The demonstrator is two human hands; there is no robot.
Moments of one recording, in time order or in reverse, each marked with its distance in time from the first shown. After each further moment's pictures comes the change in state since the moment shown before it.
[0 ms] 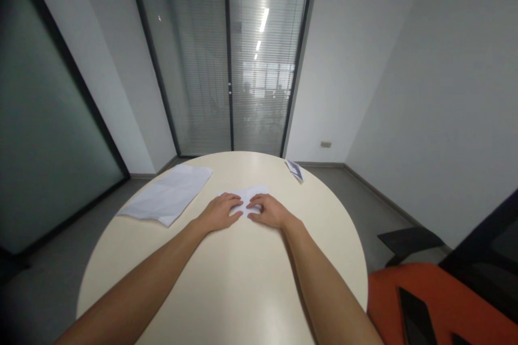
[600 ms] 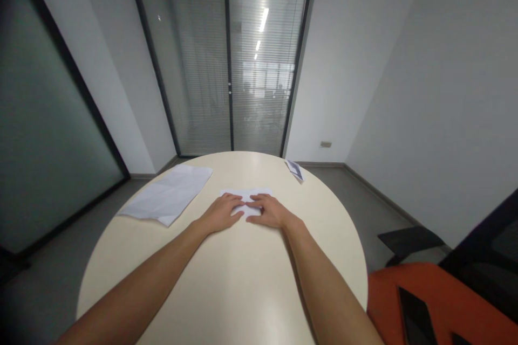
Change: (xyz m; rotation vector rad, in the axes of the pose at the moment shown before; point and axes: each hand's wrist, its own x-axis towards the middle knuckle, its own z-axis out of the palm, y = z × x) left_hand 0.002 0.000 0.007 -0.036 -0.019 -0.004; right_hand -0.003 0.010 0.002 -0.070 -0.085 0.050
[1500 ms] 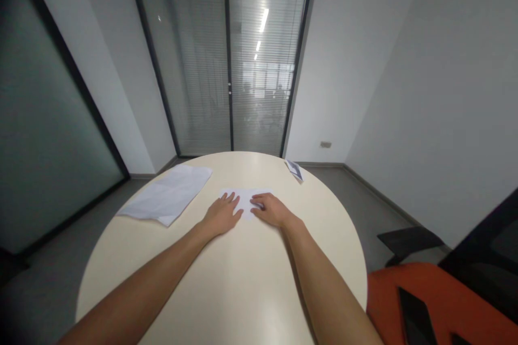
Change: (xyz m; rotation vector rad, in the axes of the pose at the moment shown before) left_hand 0.000 0.017 0.007 0.216 -0.122 -0.292; right_hand 0.004 0.003 0.000 -0.033 0.088 -0.016
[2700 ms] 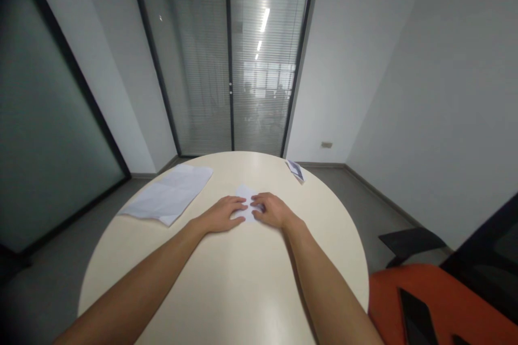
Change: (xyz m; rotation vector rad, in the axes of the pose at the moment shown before) left_hand 0.001 -0.021 -0.011 -0.249 0.050 0.427; right_hand -0.005 -0.007 -0.004 -0.037 0.044 -0.016
